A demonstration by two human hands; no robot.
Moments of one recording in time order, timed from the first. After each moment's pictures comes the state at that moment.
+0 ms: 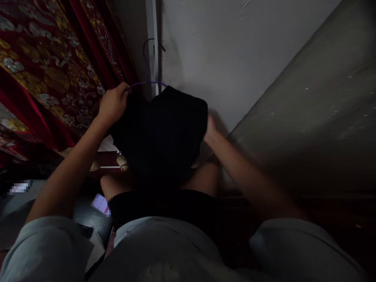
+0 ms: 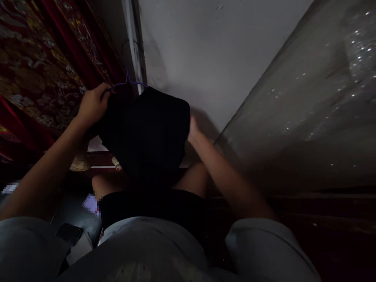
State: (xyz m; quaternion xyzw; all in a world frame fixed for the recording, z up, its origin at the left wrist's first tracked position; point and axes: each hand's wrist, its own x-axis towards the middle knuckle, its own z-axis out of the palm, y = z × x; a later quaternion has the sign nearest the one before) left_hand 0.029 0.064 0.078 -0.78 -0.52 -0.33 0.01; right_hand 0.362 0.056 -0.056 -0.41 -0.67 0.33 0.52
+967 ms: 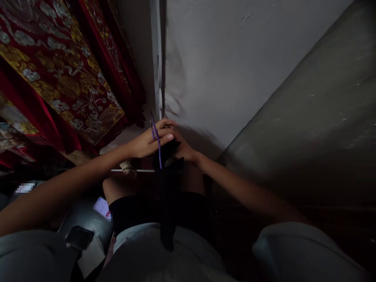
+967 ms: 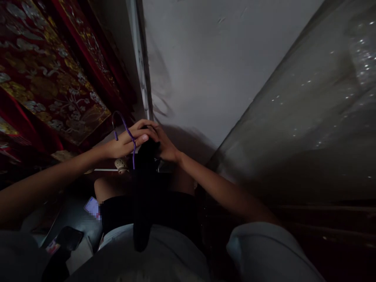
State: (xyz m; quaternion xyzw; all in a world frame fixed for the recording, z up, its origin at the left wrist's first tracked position) left_hand 0.087 -0.013 0.040 -0.92 -0.17 -0.25 -0.25; right_hand 0.278 0.032 -0.090 -0.34 -0.85 0.14 0.38
